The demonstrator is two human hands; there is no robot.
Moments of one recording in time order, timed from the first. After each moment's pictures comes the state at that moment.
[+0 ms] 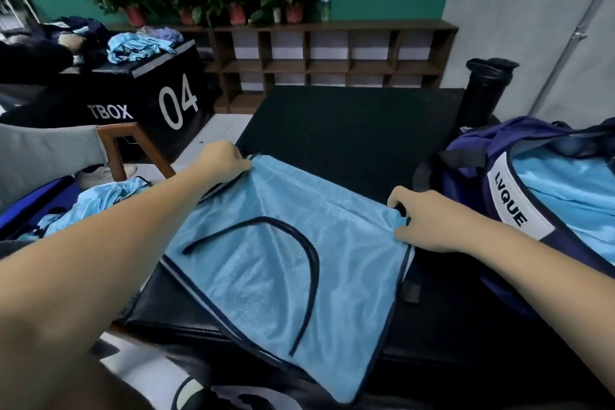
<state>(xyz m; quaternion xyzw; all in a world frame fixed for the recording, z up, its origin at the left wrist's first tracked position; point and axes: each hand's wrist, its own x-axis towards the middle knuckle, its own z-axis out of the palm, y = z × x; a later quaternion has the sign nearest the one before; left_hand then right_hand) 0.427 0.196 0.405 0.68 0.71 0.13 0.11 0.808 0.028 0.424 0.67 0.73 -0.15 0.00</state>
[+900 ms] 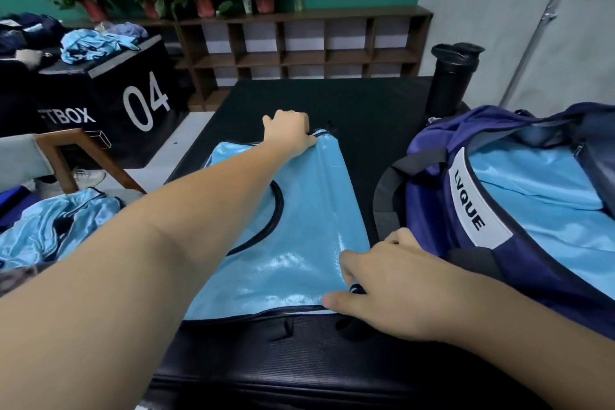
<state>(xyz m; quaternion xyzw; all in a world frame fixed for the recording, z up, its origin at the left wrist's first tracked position) 0.647 0.290 0.391 0.78 0.61 0.15 -0.01 0.796 -0.049 0.445 0.58 0.79 -0.16 0.10</state>
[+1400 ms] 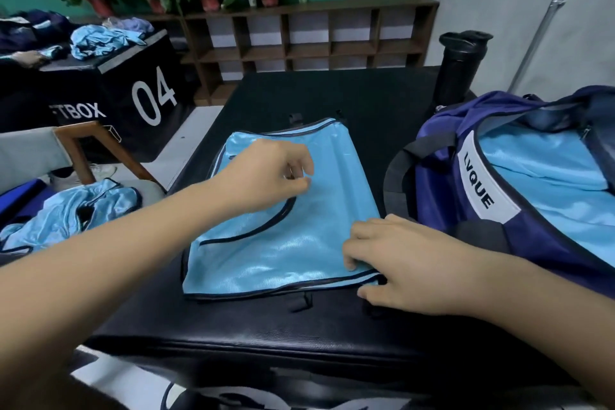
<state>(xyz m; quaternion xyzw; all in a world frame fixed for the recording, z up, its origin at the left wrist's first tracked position) 0.564 0.083 0.447 0.86 0.46 0.17 0.12 0.806 -0.045 0.428 0.44 0.89 -0.07 0.04</state>
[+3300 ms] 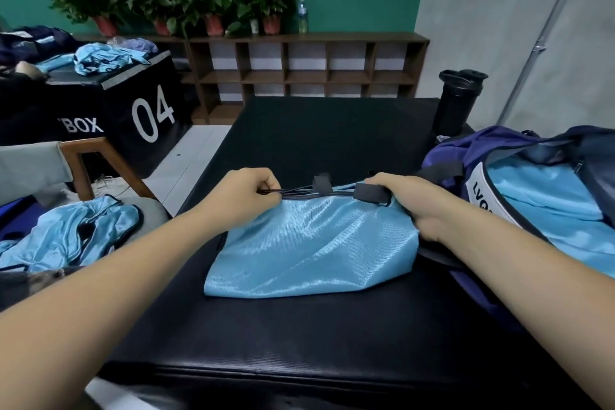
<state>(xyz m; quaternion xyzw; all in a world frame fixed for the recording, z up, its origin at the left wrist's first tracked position) 0.501 0.108 0.423 0.78 0.54 0.23 0.20 0.801 0.060 0.432 0.58 0.39 -0.59 -0.40</state>
